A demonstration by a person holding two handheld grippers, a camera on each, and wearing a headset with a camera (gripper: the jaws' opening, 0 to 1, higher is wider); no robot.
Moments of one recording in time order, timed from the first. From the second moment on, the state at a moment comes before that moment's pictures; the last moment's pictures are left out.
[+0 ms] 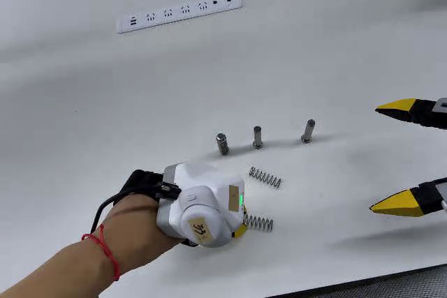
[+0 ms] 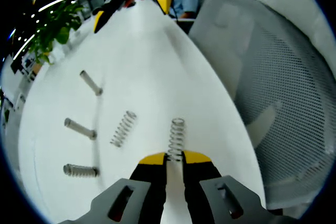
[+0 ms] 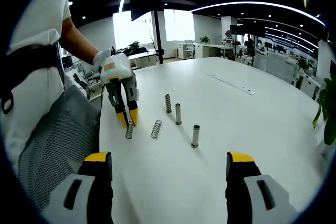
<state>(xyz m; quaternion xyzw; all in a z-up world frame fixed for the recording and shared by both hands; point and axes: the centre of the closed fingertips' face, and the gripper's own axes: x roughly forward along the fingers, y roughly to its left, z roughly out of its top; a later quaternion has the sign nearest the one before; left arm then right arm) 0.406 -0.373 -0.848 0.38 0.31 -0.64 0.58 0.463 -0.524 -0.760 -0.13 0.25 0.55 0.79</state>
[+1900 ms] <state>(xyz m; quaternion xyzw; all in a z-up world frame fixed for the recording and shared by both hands) 0.438 -0.403 -0.704 0.06 0.19 -0.59 0.79 0.453 -0.427 -0.676 0.00 0.22 0.60 0.77</state>
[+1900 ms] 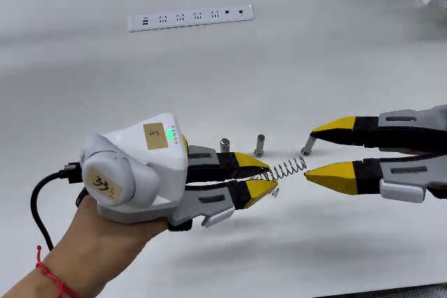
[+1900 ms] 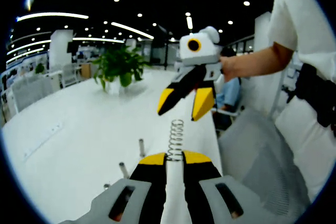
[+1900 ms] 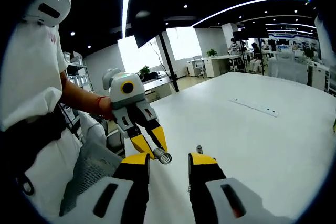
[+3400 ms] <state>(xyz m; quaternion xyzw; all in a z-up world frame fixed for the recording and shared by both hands) 0.427 -0.412 -0.700 0.05 0.18 -0.61 0.77 0.435 -0.413 -0.661 -0.04 0.24 0.63 0.74</state>
